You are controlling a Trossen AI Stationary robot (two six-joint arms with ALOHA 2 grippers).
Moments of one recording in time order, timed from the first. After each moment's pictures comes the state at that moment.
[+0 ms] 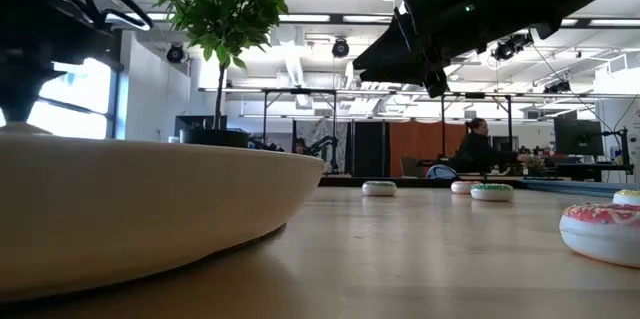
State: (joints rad) left arm -0.51 1.30 0.82 -1.24 -0.13 -0.72; right arm 0.08 1.46 0.61 0.55 0.36 0.38
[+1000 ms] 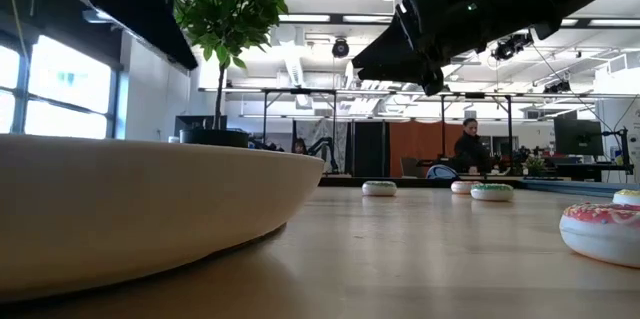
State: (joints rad) left arm -0.51 1.36 0.96 -0.68 -0.66 -0.63; right arm 0.08 1.46 0.61 0.55 0.31 0.33
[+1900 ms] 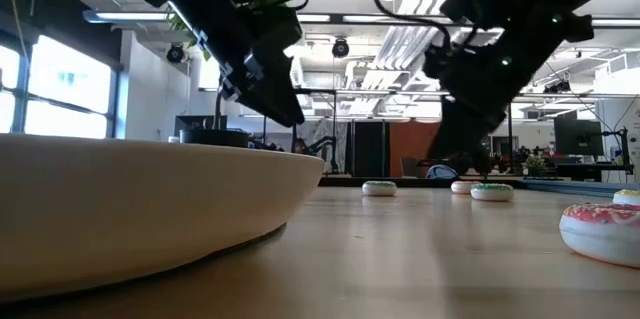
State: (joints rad) left arm -0.05 1.58 0.96 -0.18 -0.37 -0.39; right arm 0.07 1.43 0.61 -0.09 0.32 0.45
